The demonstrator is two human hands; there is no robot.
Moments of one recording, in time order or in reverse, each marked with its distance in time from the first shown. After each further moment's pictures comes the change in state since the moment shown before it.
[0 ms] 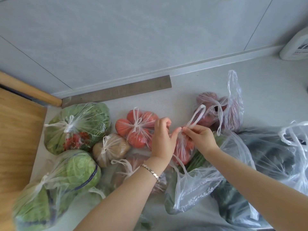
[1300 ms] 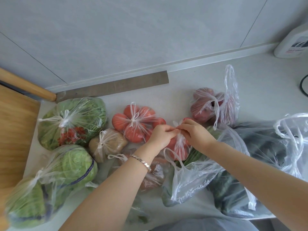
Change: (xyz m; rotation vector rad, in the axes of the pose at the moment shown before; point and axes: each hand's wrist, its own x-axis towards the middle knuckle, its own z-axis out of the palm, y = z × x) left_hand 0.010 0.002 -0.011 -0.281 -0.532 -0.514; right_hand 0.008 0.010 -0.006 -0.862 -0.220 -0.542
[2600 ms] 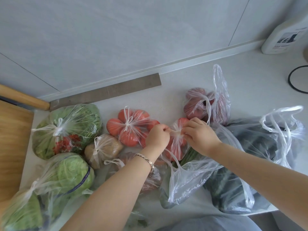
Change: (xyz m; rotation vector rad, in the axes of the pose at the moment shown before) left_hand 0.013 -0.002 0.012 0.403 0.153 0.051; right_hand -0.023 0.010 -0.022 -0.242 0.068 -0.097
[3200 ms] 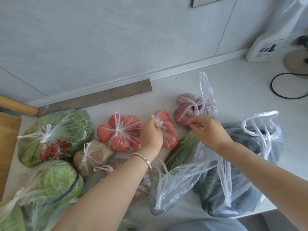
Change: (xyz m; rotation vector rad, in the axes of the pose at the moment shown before) left_hand 0.003 0.023 0.007 -0.070 0.265 0.057; right_hand -0.006 0.006 -0.058 0.352 0.094 0.454
